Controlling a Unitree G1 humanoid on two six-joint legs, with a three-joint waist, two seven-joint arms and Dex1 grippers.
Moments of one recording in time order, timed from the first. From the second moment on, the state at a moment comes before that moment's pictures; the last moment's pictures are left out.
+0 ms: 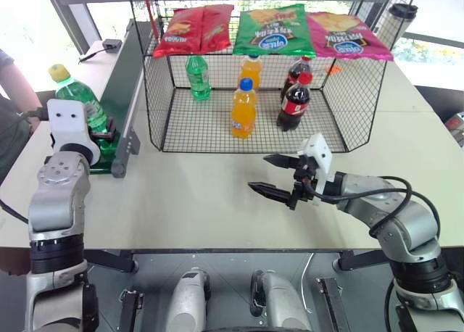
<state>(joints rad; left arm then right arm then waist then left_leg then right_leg) -0.41 0.54 0.31 -0.10 -0.19 0.60 -0.05 -0.32 -0.59 0.03 -0.43 0.61 0.75 0.73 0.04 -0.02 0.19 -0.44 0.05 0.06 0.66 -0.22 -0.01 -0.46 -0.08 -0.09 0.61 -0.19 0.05</state>
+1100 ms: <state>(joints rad) -0.43 0.32 0.16 -0.44 -0.44 0.71 -0.18 -0.31 -0.61 -0.02 -0.34 0.57 0.71 0.74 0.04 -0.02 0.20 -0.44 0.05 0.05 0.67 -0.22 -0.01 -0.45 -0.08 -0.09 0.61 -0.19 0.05</state>
